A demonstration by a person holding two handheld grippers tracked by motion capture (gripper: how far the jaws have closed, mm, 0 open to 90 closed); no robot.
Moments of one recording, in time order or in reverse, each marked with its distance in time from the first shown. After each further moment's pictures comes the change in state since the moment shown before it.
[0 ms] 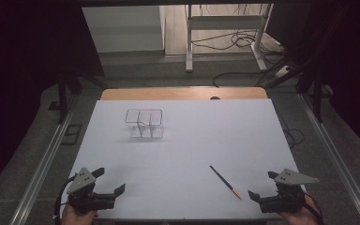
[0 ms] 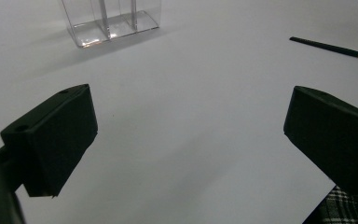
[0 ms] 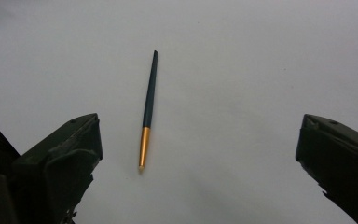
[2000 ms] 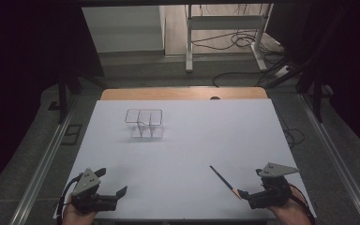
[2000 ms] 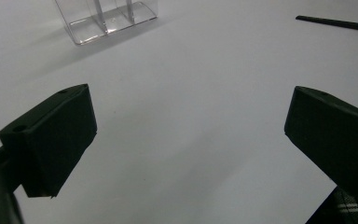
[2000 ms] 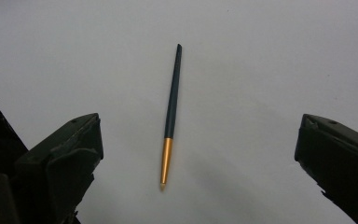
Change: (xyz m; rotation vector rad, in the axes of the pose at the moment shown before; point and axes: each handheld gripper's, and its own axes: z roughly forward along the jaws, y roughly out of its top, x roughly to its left) left arm -0.005 0.000 0.005 0.041 0.022 0.077; right arm 0.012 0.023 0.024 0.115 0.057 -0.036
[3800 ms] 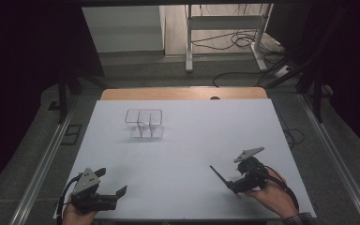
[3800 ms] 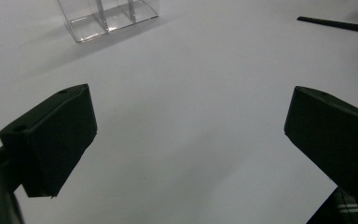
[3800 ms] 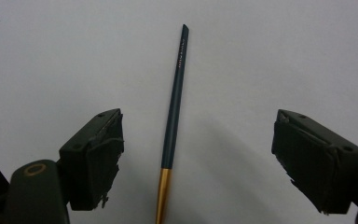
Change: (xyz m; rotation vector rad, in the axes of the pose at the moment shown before) left arm 0.001 0.000 0.000 0.003 -0.001 -0.012; right arm -0.001 0.045 0.053 0.278 0.021 -0.035
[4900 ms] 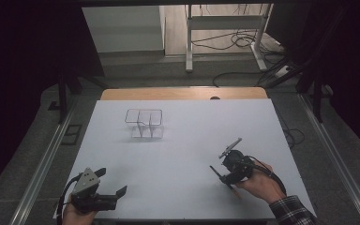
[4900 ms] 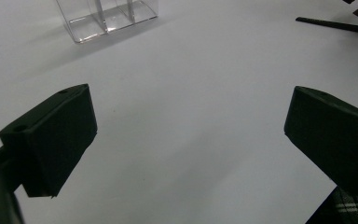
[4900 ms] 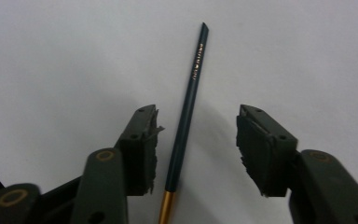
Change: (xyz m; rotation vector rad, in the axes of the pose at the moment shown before) left arm 0.000 0.000 0.000 -0.002 -0.005 -0.001; right arm 0.007 0.038 0.022 0.199 0.014 -0.087
